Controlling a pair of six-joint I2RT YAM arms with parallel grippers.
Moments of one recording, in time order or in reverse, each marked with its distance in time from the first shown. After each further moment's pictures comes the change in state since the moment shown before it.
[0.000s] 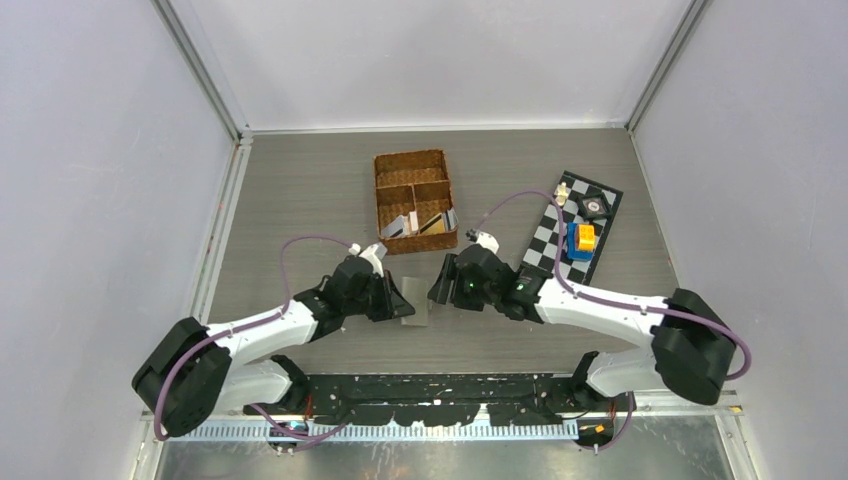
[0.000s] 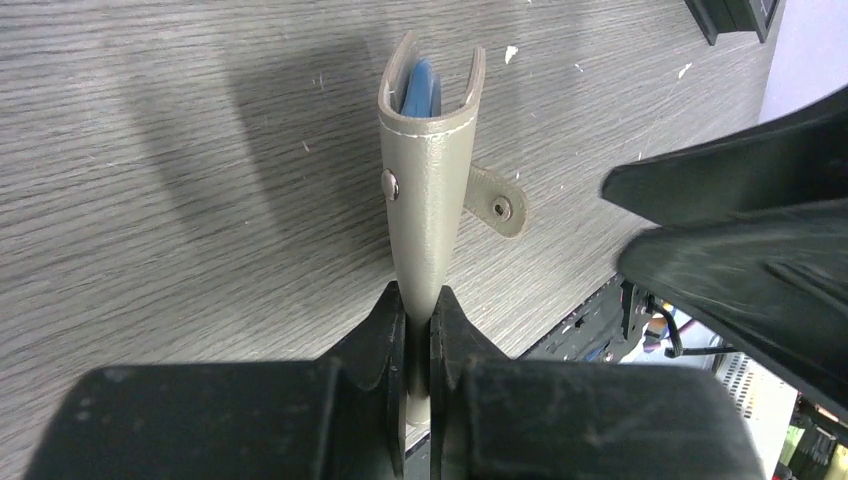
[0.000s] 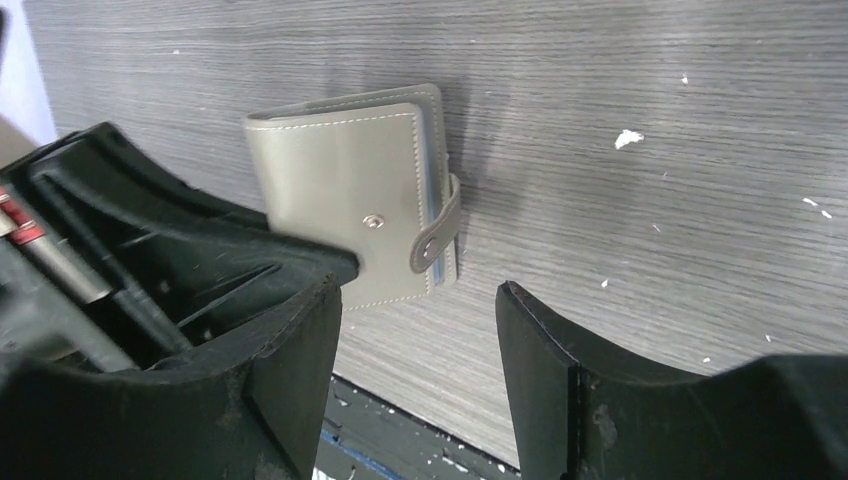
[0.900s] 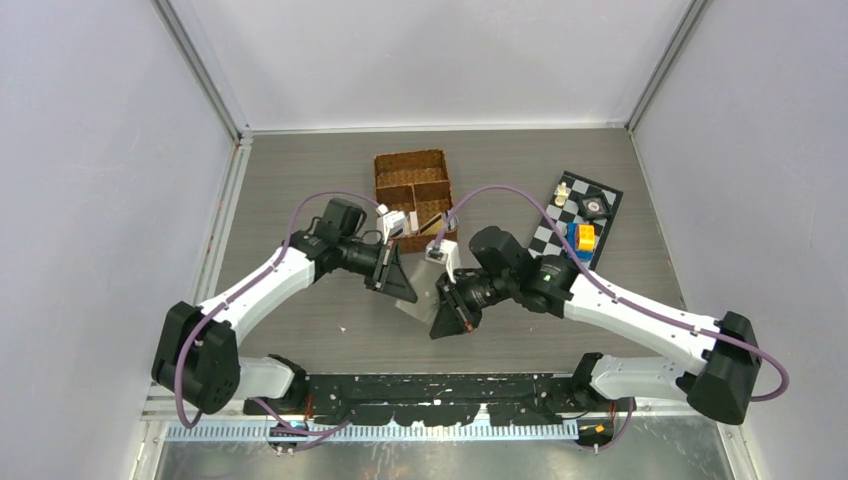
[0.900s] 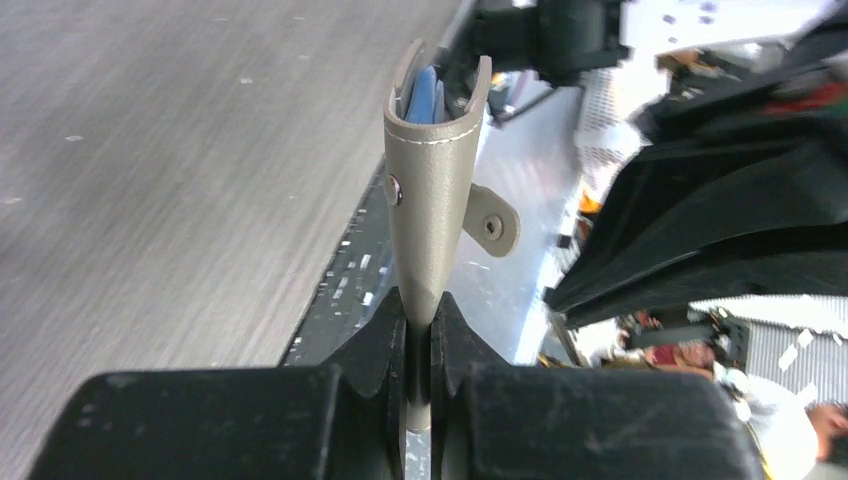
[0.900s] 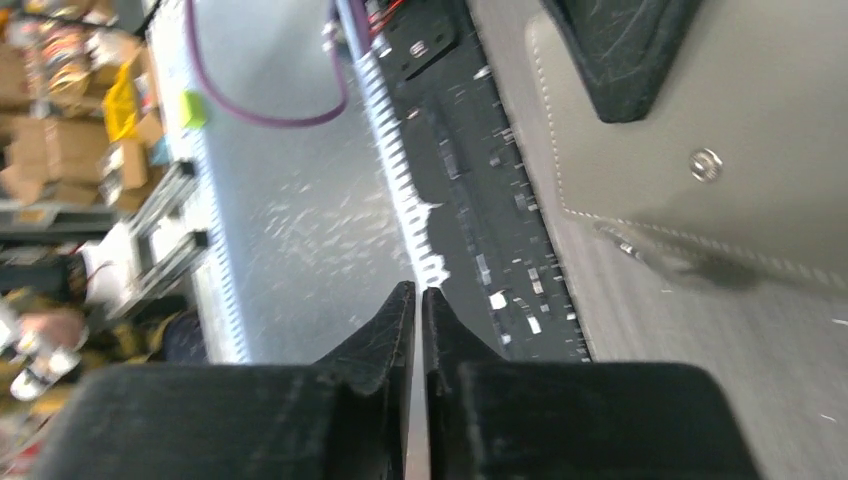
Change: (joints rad) left arm 0.237 0.142 0.461 -0.540 0.825 0.532; right arm 0.000 -0.098 0.189 -0.228 -0.805 -0.659
